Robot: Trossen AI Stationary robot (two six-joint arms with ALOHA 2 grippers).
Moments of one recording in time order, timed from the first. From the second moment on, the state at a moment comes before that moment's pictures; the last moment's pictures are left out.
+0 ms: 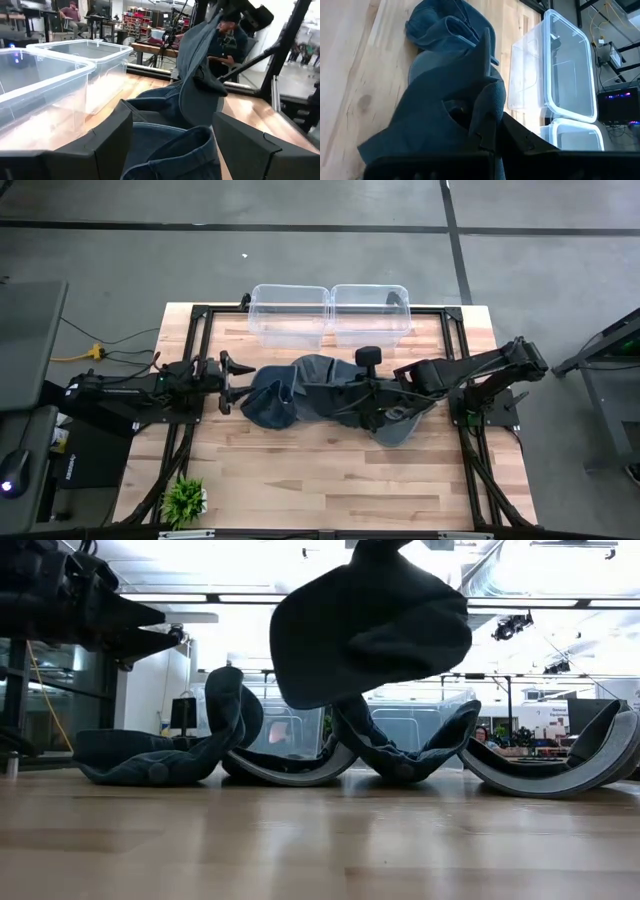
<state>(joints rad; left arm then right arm) 0.02 0.11 0.01 0.12 -0.14 -0.18 0.27 1.56 1.55 -0.91 0.54 -0.16</state>
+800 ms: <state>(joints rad) 0.02 0.69 0.35 0.24 -0.27 -0.06 0.17 1.56 1.55 -0.91 0.36 -0.22</state>
